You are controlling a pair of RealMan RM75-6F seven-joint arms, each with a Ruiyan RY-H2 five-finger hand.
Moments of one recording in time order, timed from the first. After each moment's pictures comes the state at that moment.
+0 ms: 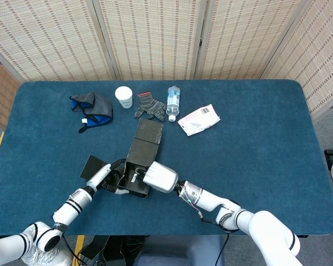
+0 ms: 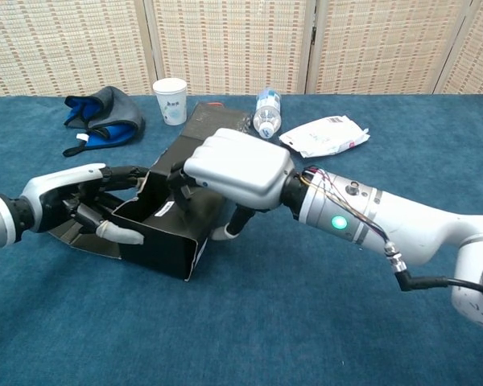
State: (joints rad) left arm -0.67 -1.58 -0.04 -1.22 1.47 0.88 -0.93; right arm 0.99 -2.02 -0.03 -0.67 -1.77 1.23 0.09
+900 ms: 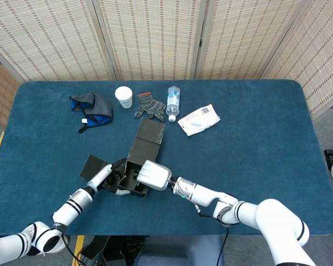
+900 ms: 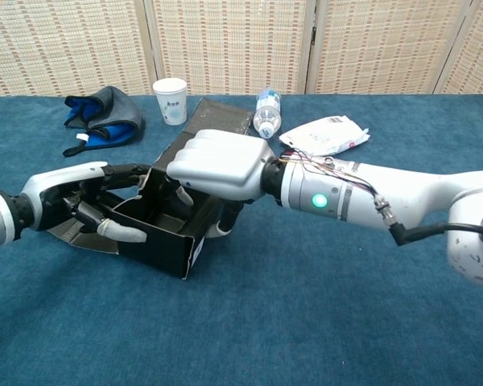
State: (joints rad) left arm -0.67 -1.55 -0.04 -1.28 1.46 0.86 -0.92; right arm 1.09 -1.87 0.01 -0.92 -1.73 0.99 -0.02
